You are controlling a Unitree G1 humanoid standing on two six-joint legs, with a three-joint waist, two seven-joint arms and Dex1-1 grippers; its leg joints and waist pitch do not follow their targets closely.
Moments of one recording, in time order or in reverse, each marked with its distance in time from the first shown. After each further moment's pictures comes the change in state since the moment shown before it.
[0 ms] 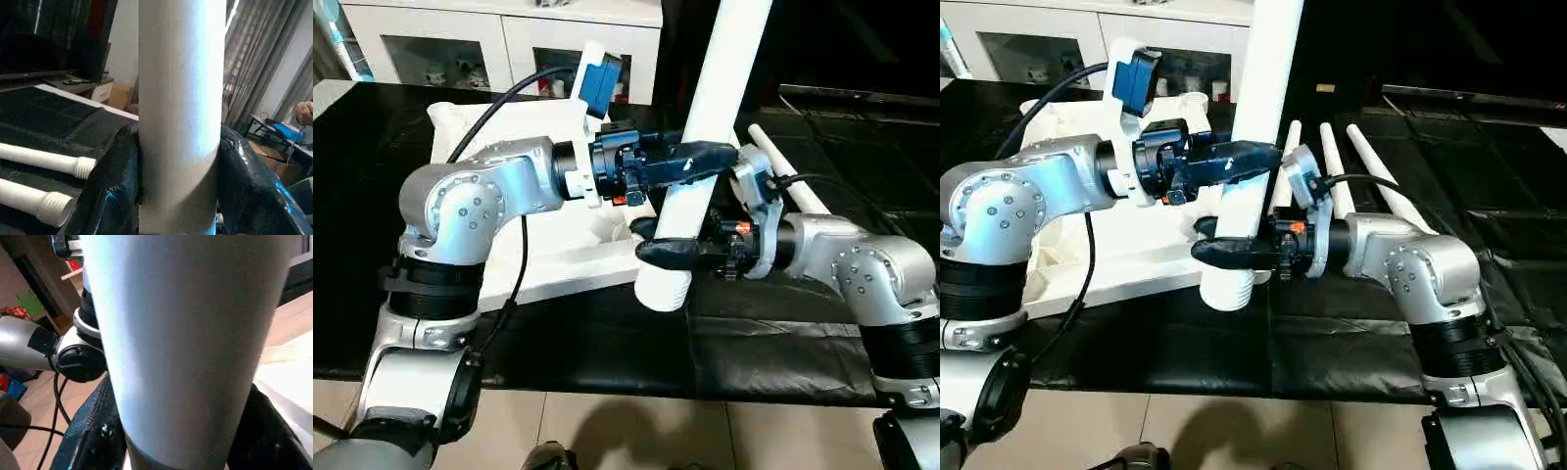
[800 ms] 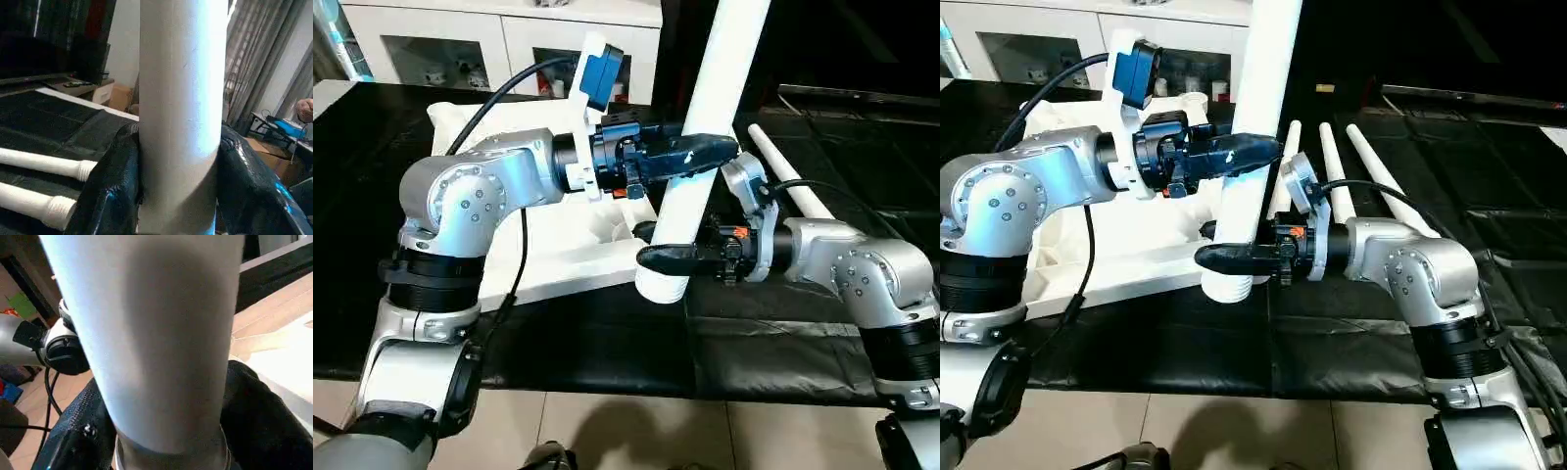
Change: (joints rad) left arm -0.026 0.010 -0.006 0.019 0.013 -0.019 -0.020; right arm 0.009 0.005 0.004 0.029 -0.017 0.010 -0.018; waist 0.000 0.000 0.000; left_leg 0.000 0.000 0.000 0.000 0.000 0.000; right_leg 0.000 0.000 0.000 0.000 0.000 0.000
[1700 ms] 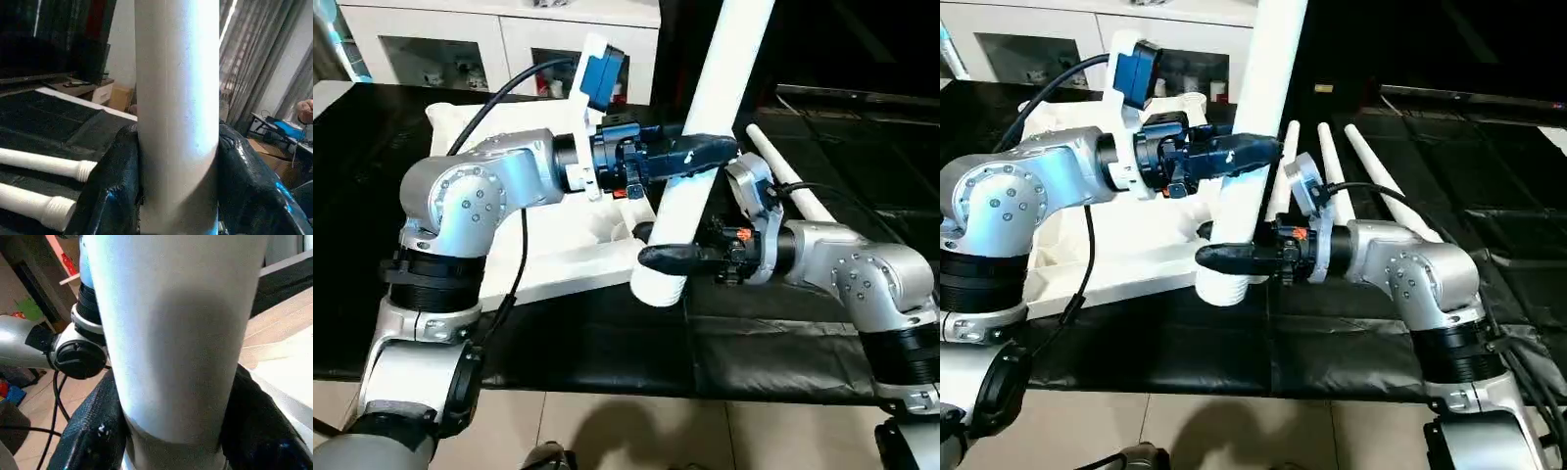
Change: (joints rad) left arm 0.000 -0.005 0.004 0.002 0.001 0.003 0.004; right arm 0.017 0.005 -0.012 -0.020 0.019 -0.017 0.018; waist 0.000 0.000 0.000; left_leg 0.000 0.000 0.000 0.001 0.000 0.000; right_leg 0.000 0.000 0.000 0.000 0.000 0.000
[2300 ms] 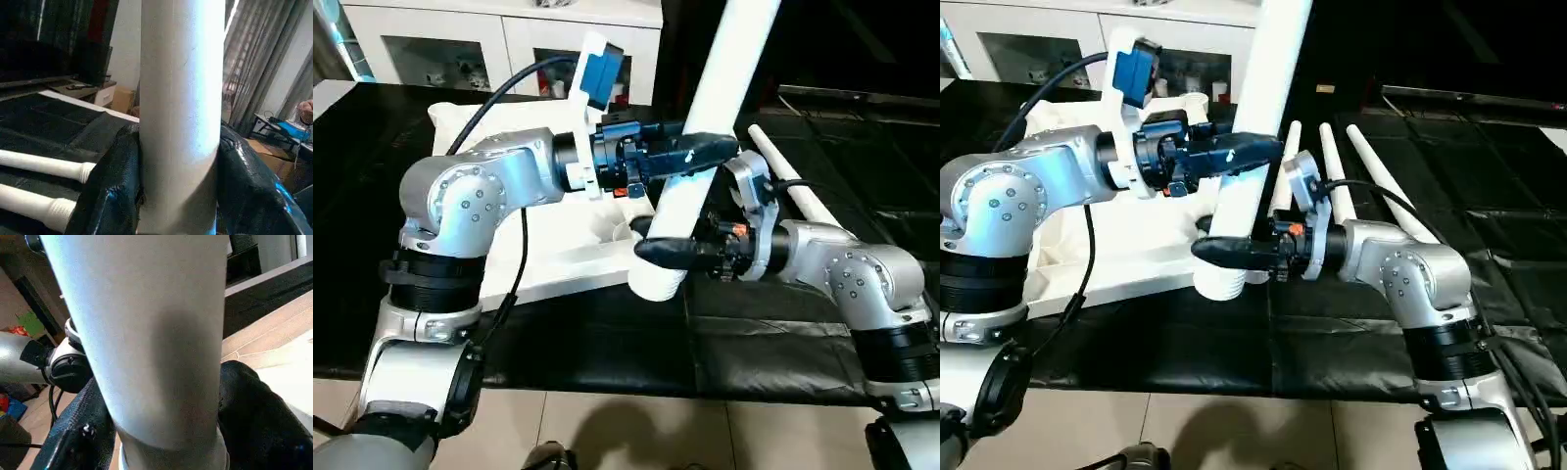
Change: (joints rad) left arm 0.000 -0.003 0.002 -0.009 0.001 -0.005 0.006; right arm -0.006 0.034 -0.019 0.039 0.013 -0.008 -0.031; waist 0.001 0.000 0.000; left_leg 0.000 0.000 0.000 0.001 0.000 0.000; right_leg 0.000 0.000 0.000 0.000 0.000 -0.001
